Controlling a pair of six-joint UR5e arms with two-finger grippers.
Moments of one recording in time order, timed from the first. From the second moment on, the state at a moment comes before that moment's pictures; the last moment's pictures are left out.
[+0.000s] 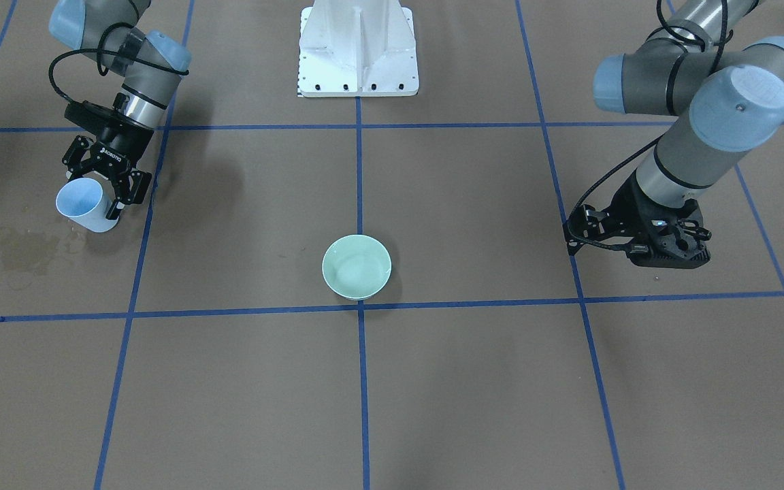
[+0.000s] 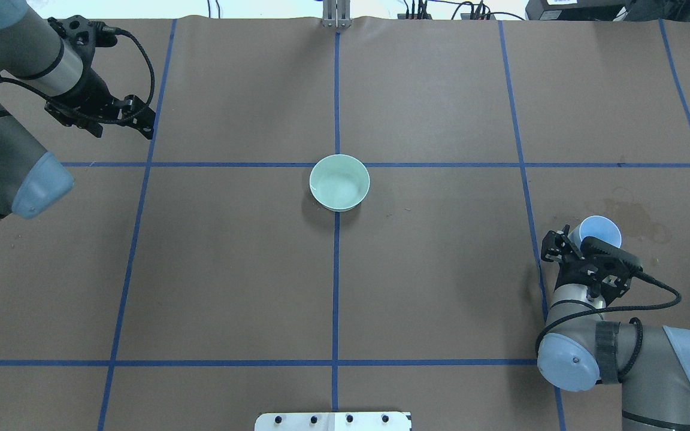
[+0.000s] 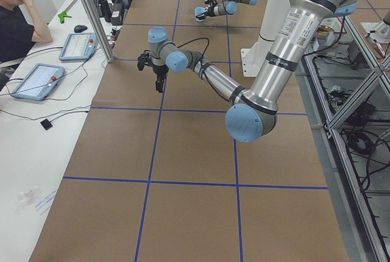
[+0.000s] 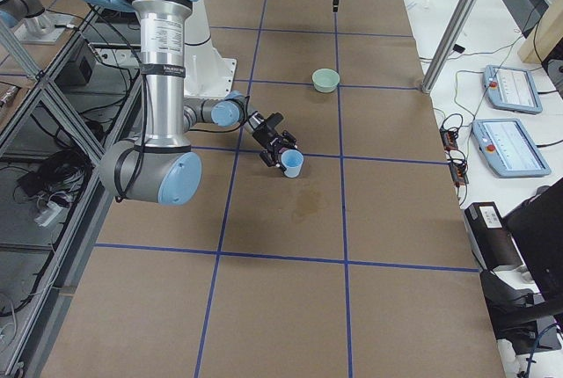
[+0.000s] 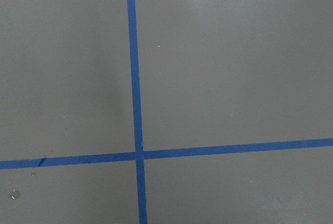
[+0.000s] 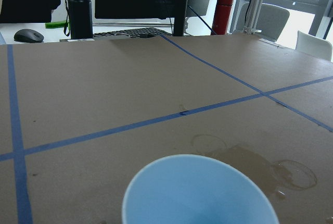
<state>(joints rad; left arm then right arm) -0.98 -2.01 -1.70 -1.65 -2.18 -0.77 0.21 -1.61 1.95 -1.80 0.77 2.16</state>
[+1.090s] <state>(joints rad) -0.98 -2.01 -1.71 -1.65 -2.18 -0.78 0.15 -1.56 2.26 -2.17 0.86 2.13</state>
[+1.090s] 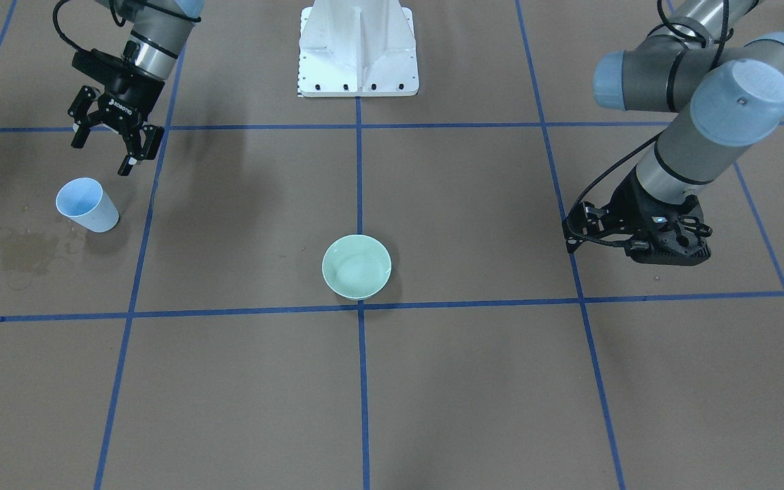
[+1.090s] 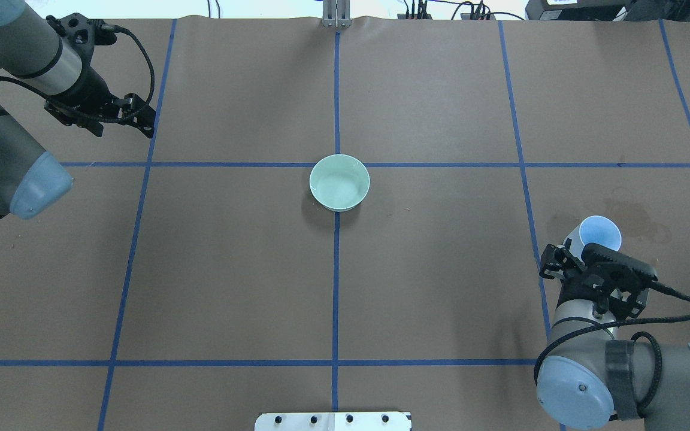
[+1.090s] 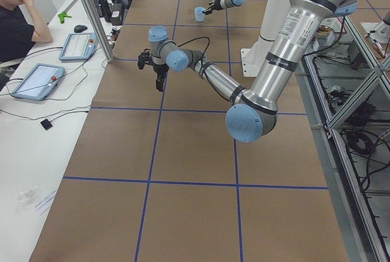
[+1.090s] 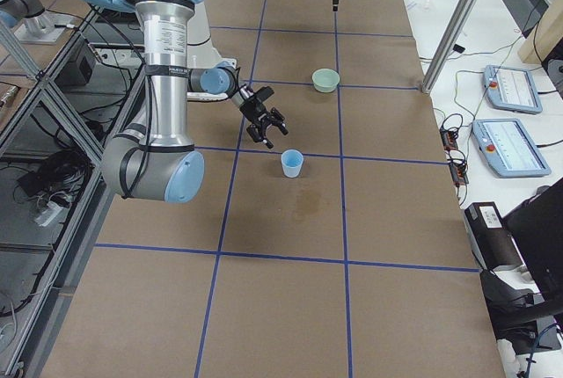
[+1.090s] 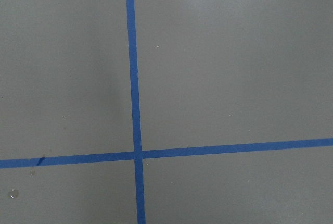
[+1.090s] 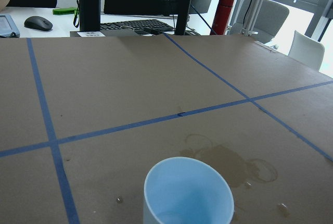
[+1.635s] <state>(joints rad) -0.90 -2.11 -1.68 -1.65 -2.17 -0.95 0.34 -1.43 2.40 -2.29 1.07 1.67</state>
